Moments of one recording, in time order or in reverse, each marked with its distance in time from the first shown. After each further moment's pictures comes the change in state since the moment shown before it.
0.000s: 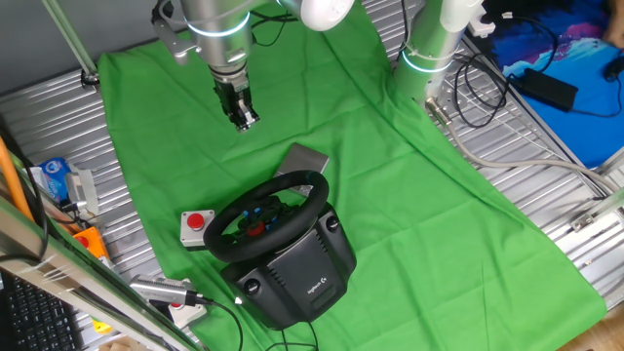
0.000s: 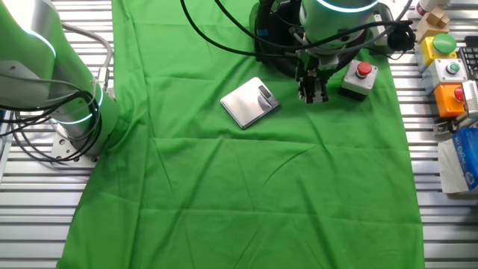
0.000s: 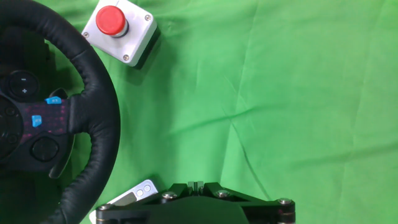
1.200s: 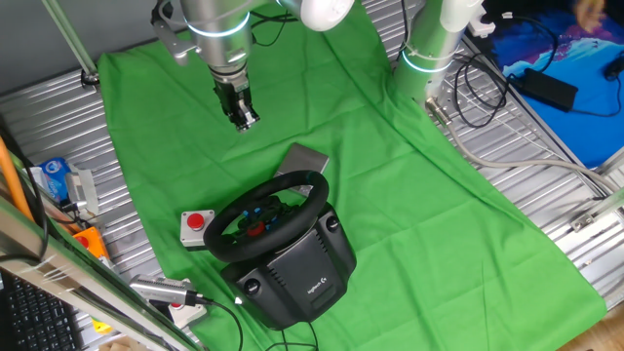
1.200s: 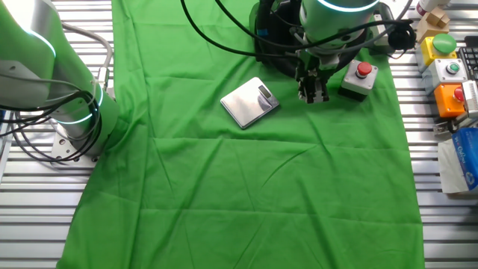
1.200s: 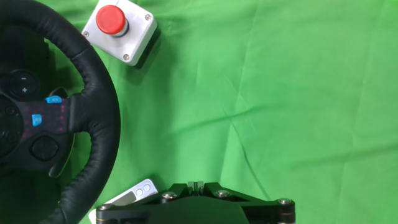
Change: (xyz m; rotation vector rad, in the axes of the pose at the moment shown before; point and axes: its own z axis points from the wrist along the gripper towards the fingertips) arm 0.000 0.000 0.000 0.001 0.000 -0.052
